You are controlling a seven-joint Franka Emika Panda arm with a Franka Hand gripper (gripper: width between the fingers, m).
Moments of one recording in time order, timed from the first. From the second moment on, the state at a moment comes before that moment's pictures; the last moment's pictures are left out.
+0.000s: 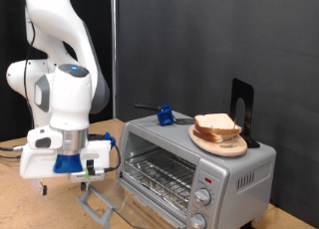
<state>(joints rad) -0.20 0.07 -0.07 -2.52 -0.27 2.62 0.98</state>
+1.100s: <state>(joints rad) -0.23 0.24 0.00 -2.49 -0.24 2.79 0.96</state>
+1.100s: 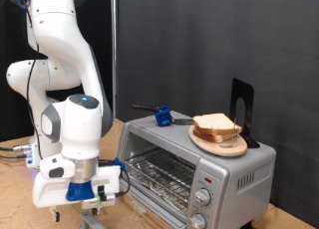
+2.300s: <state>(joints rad) -0.29 -0.08 0.05 -2.51 0.47 2.36 0.10</state>
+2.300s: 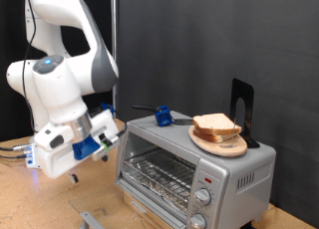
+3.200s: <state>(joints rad) -0.34 -0.12 -0.11 -2.49 0.75 2.09 -0.34</state>
